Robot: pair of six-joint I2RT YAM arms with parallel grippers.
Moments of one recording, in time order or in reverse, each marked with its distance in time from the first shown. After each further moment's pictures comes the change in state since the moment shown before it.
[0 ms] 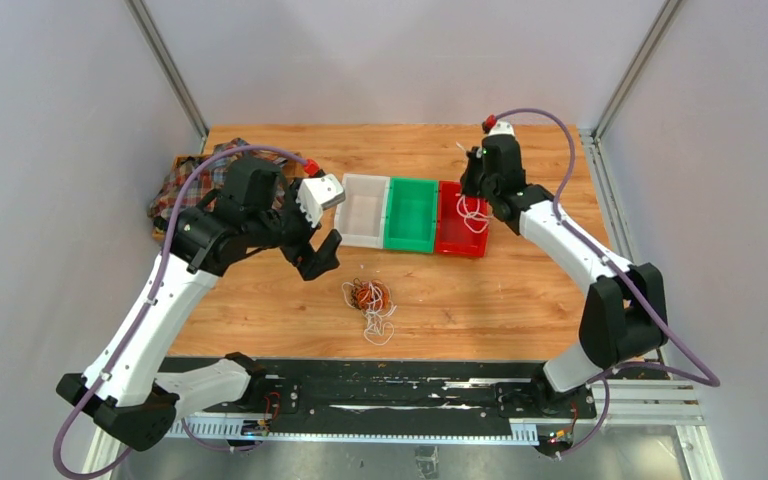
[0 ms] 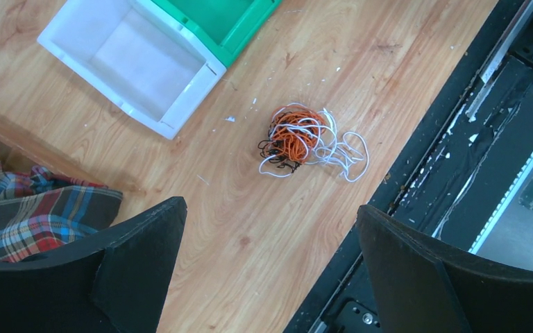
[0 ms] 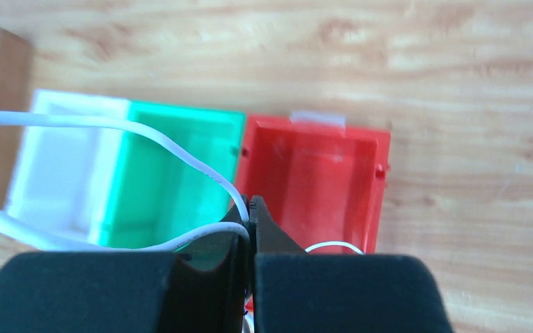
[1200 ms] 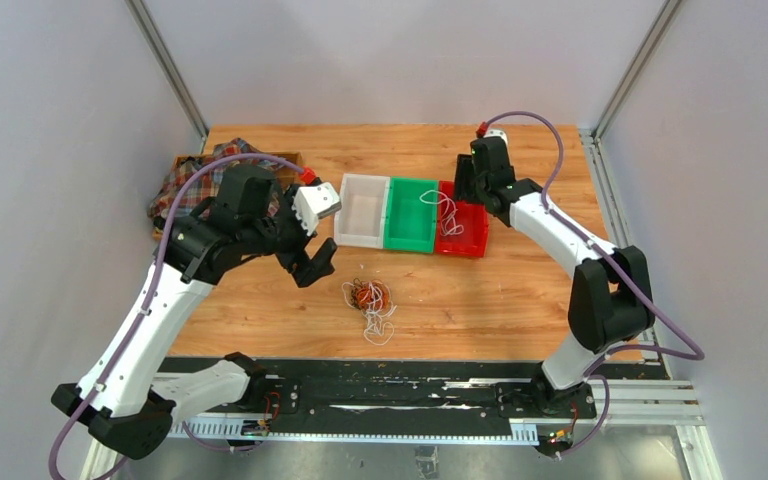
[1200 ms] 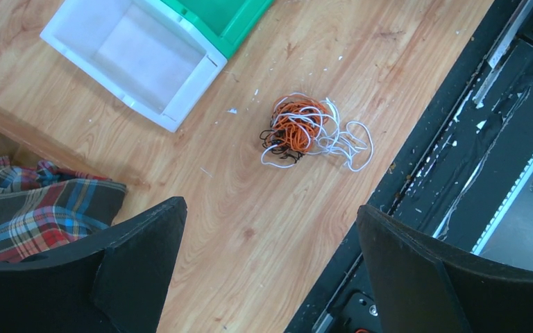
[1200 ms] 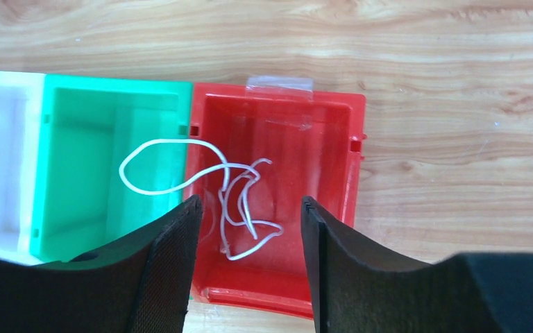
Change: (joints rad) left arm 0.000 -0.048 -0.030 -0.015 -0.008 0.036; right arm 0.005 0.094 0.084 -0.124 0.082 0.013
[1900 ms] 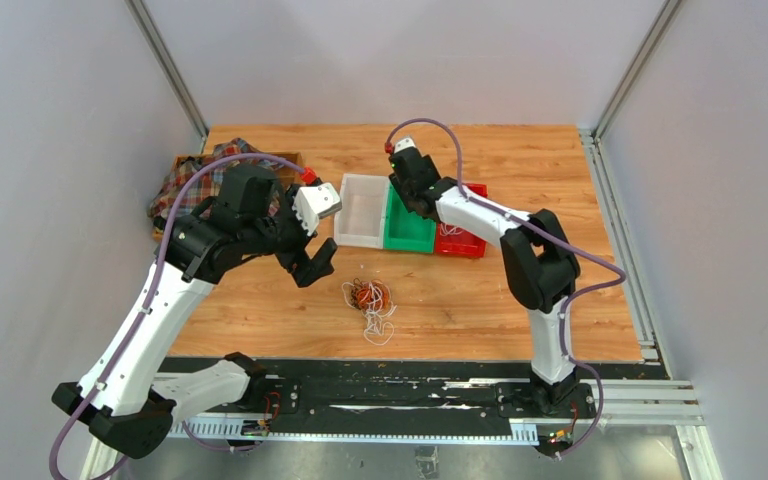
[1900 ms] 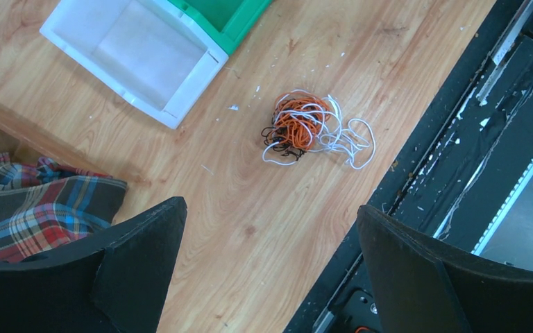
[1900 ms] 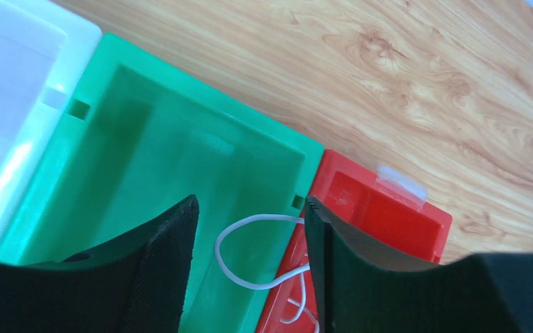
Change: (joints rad) left arm 0.000 0.006 0.000 -0.005 -0.007 0.004; right arm 0.248 0.377 0.304 0.016 0.266 -0.398
